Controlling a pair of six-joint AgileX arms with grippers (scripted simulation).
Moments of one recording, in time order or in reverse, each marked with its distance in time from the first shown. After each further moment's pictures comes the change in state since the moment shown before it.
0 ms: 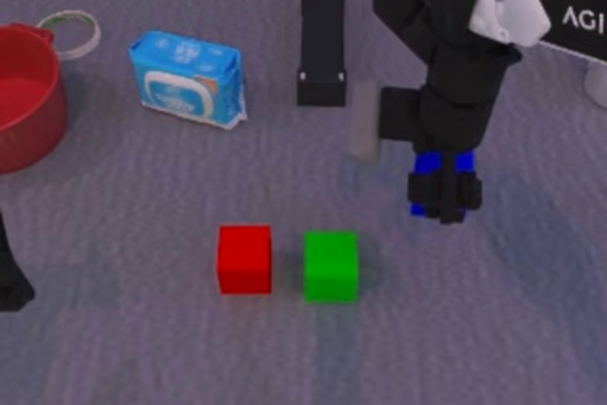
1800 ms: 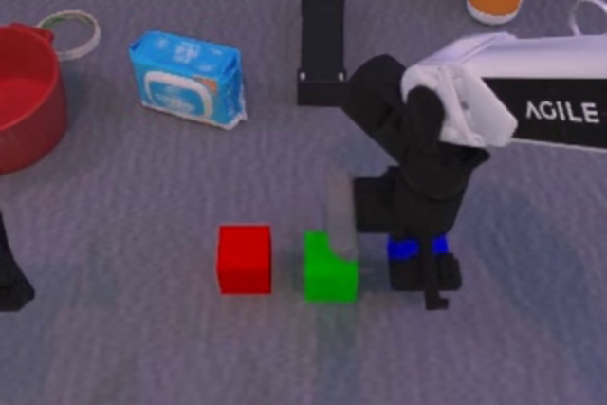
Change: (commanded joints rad) left arm 0.000 0.000 0.000 0.000 0.000 0.000; right arm 0.102 -0.027 -0.296 0.270 -0.001 -0.033
